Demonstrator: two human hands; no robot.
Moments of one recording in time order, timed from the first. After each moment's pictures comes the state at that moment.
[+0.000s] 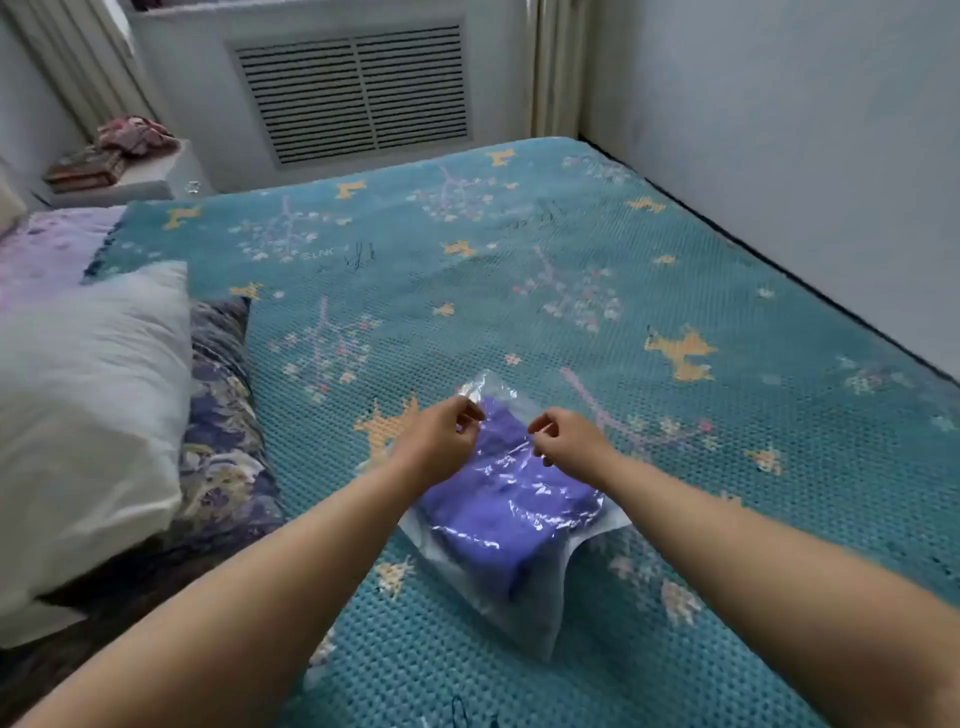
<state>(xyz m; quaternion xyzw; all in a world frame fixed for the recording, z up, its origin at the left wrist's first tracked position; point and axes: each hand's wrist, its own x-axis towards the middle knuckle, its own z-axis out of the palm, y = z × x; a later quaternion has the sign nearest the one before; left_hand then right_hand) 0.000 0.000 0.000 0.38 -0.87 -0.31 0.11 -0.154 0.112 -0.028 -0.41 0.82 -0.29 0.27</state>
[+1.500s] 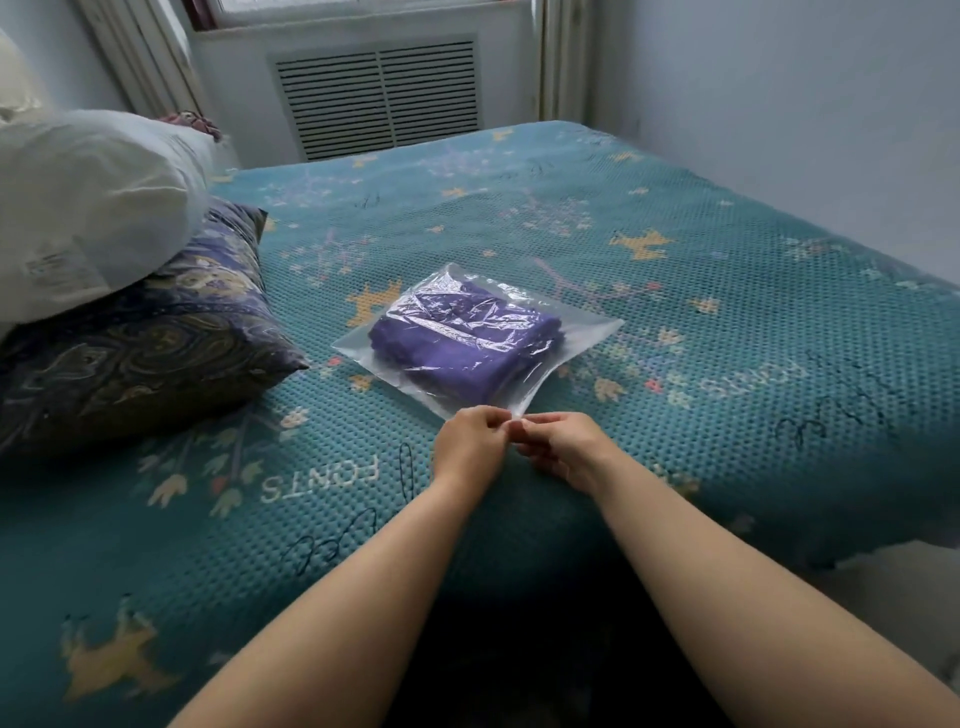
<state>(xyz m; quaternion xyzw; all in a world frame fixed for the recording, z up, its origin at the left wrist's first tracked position) 0.077 0.258 -0.171 0.43 -0.82 -0.31 0.21 -0.026 0.333 -0.163 -0.16 0.61 -0.58 0.51</state>
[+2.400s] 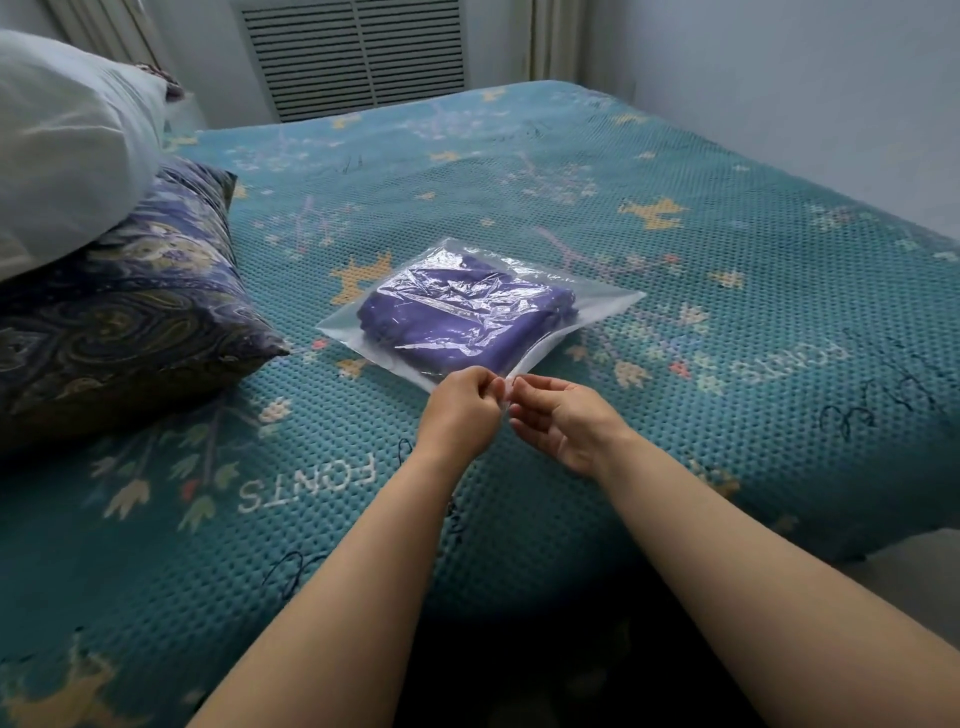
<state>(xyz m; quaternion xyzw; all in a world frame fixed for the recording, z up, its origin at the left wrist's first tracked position) 0.074 0.219 -0.168 0.41 -0.82 -0.34 0.22 -0.021 0.302 -0.165 -0.09 0.51 -0.67 0.54</state>
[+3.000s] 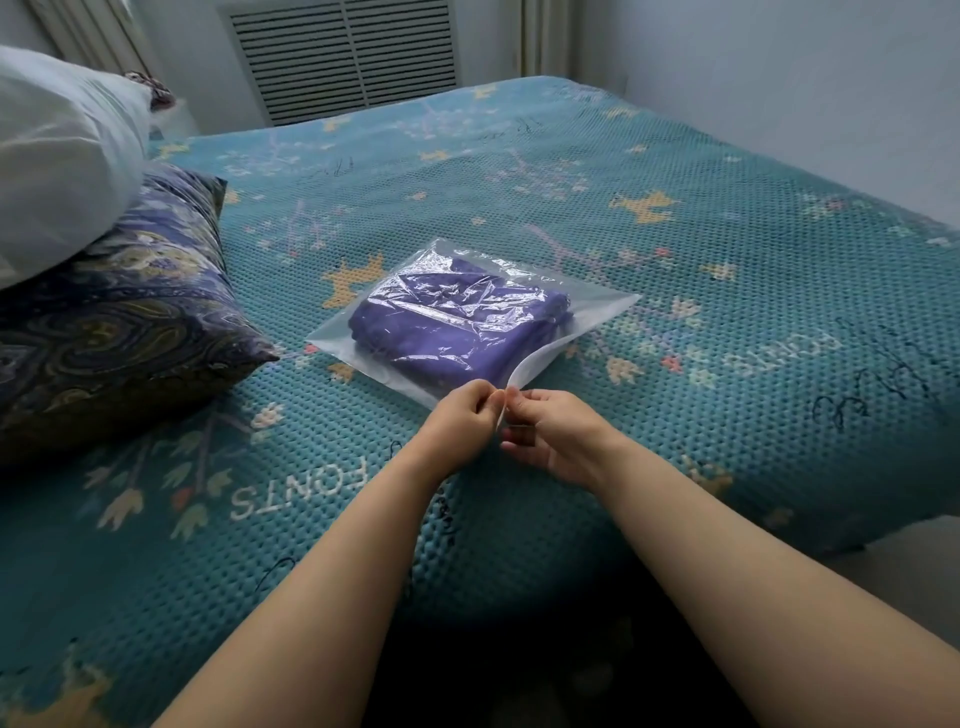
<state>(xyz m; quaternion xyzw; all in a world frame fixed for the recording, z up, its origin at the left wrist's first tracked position) 0.077 0.223 -0.172 0.34 -0.82 -0.44 0.15 -0.014 0.309 -0.166 -0.17 0.56 -0.61 0.54</state>
